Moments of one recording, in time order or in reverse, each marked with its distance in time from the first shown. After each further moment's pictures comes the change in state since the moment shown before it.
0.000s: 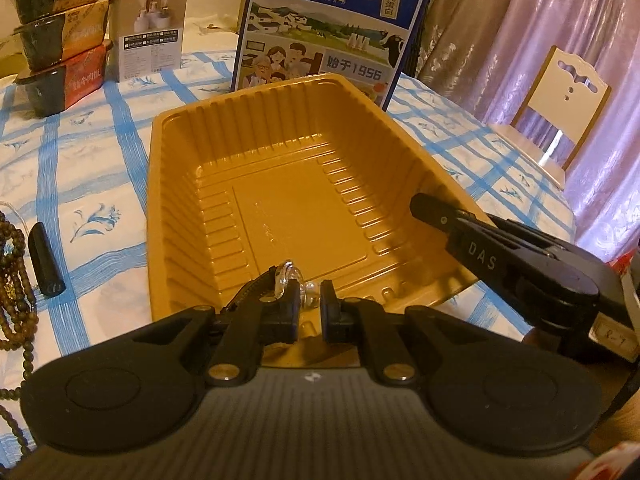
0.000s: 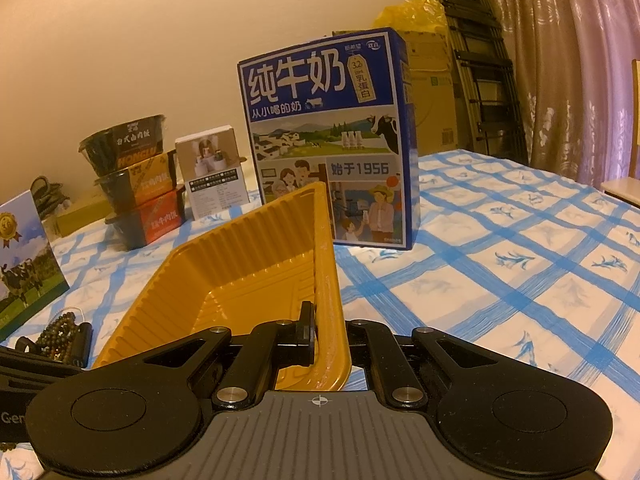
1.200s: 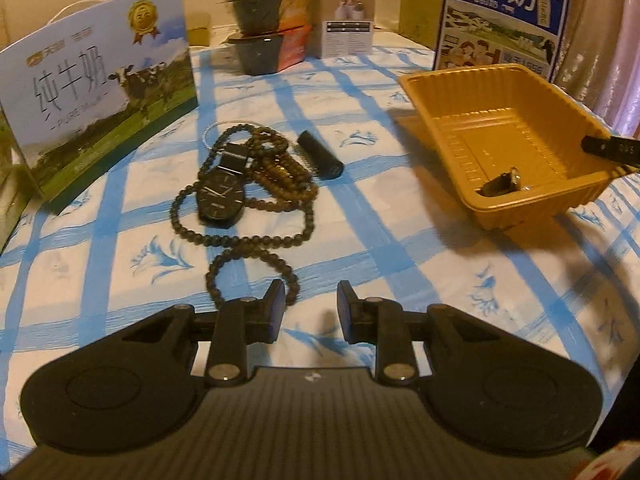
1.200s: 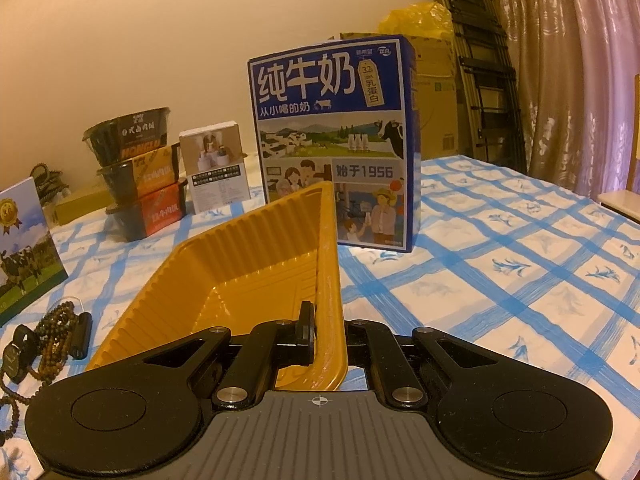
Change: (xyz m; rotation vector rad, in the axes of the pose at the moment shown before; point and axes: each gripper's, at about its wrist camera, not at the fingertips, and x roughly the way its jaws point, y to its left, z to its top) left arm -0.110 0.100 -0.105 -0.113 -0.028 0.432; right arm -0.007 0.007 0.000 -0.031 0.002 -0.009
